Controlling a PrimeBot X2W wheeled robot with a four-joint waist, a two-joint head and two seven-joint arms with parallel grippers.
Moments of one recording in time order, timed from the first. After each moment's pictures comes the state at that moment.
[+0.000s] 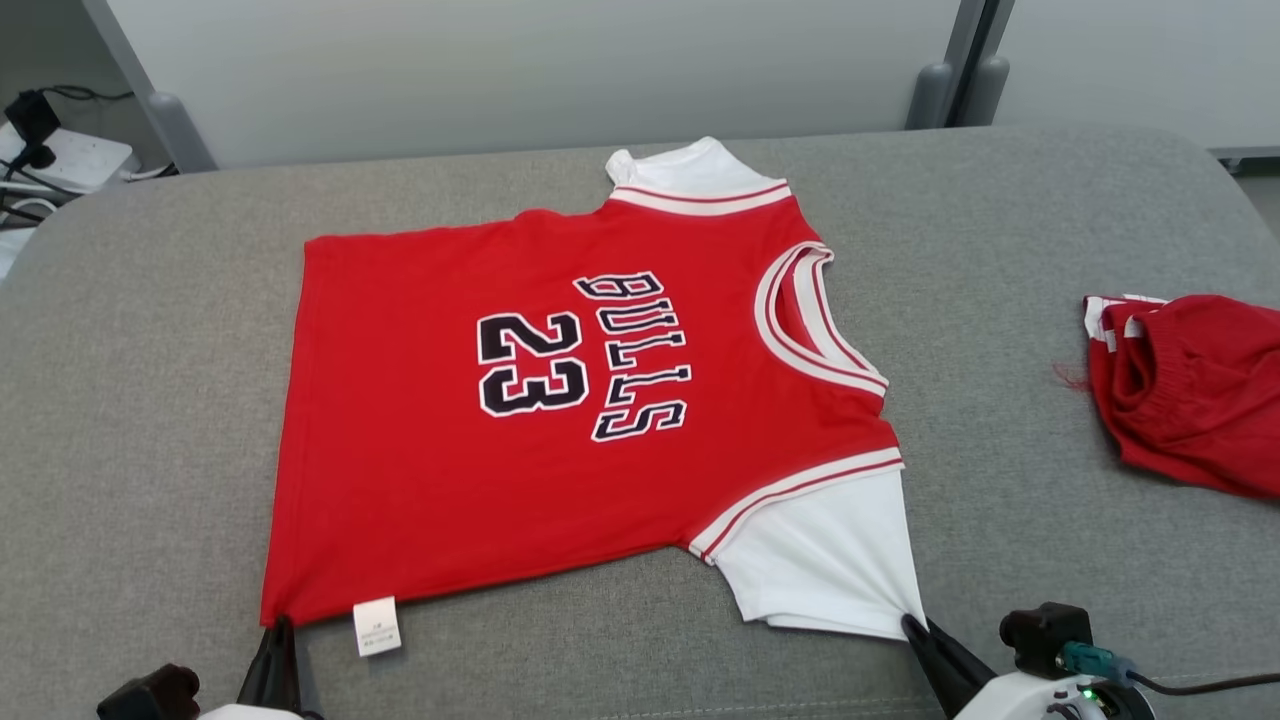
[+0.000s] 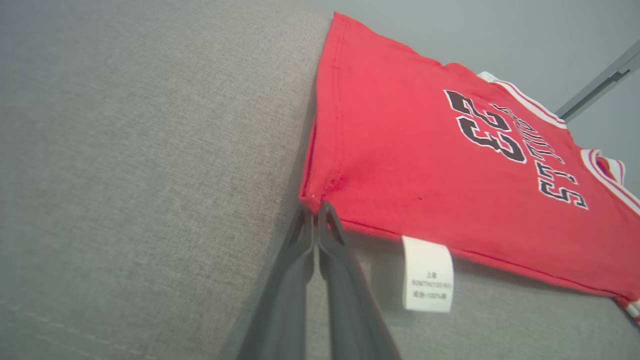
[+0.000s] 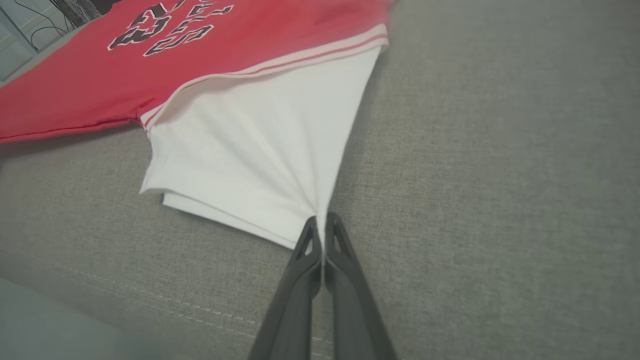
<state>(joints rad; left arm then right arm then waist) -0.11 0.05 0.16 0.72 -0.43 -0.13 -0.25 -0.23 -0.20 0.56 0.73 0.57 0.14 -0.24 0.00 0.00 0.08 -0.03</state>
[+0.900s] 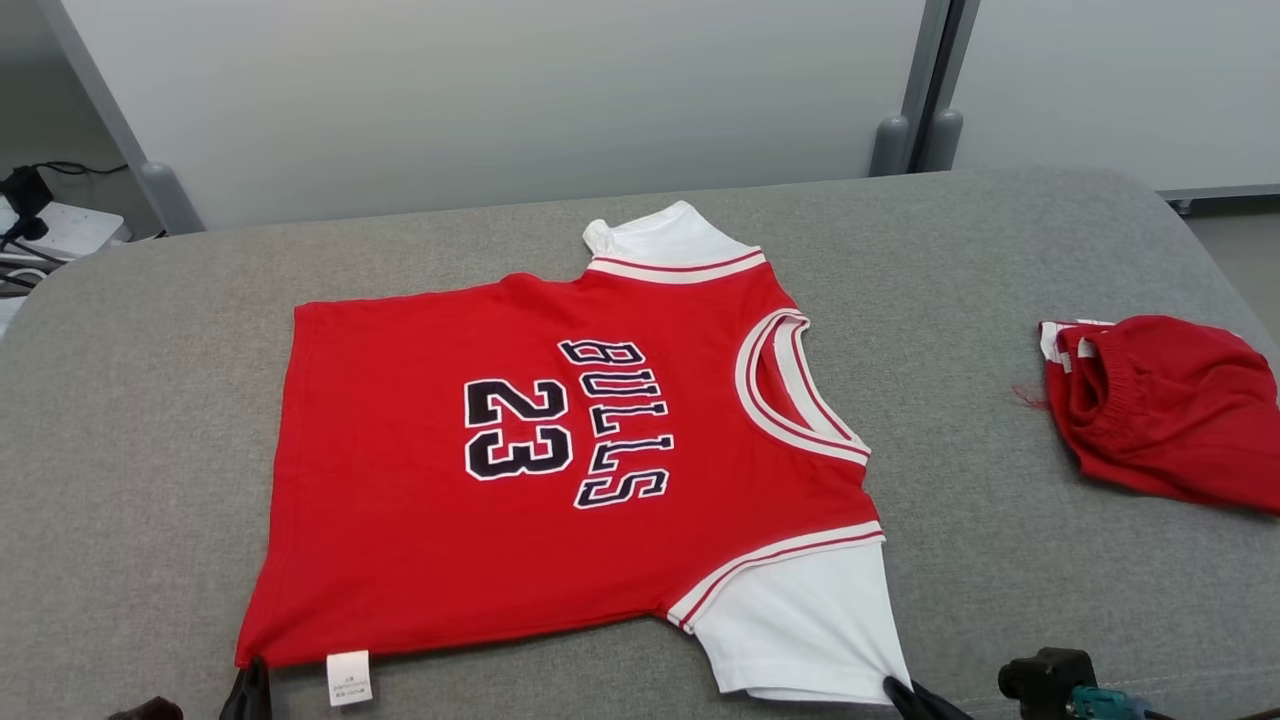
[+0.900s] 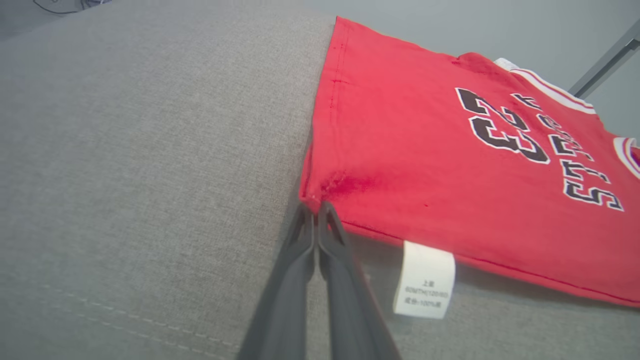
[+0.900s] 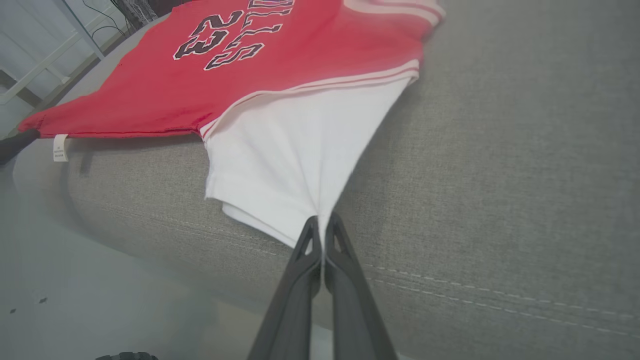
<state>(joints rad) -0.06 0.05 0.25 0.74 -0.28 -0.13 -0.25 -0.12 -0.36 0.73 0.46 0.75 0.14 -0.15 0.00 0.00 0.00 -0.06</state>
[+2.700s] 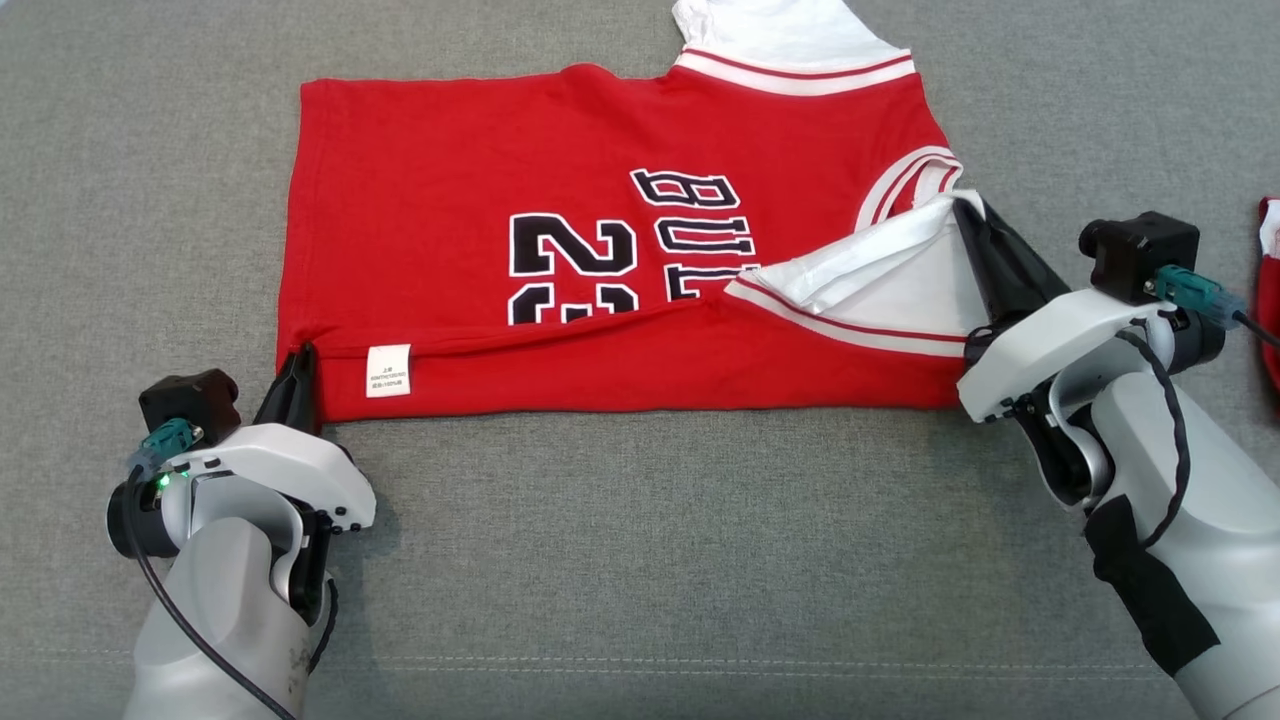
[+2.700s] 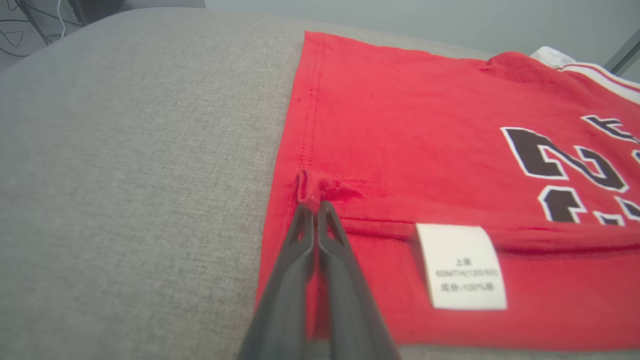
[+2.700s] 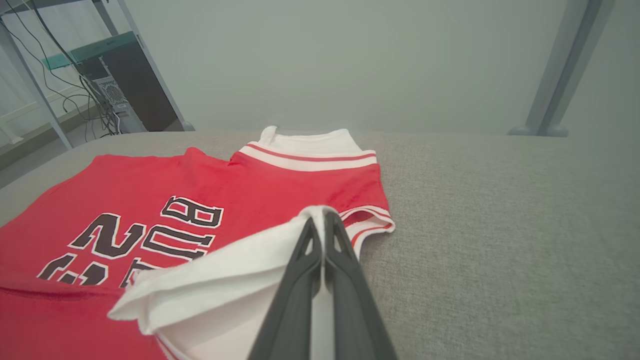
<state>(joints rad) -0.59 0.08 0.07 0.92 -0.23 -0.08 -0.25 -0.76 -0.23 0.49 0.76 0.55 0.13 -0.25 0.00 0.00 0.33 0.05</state>
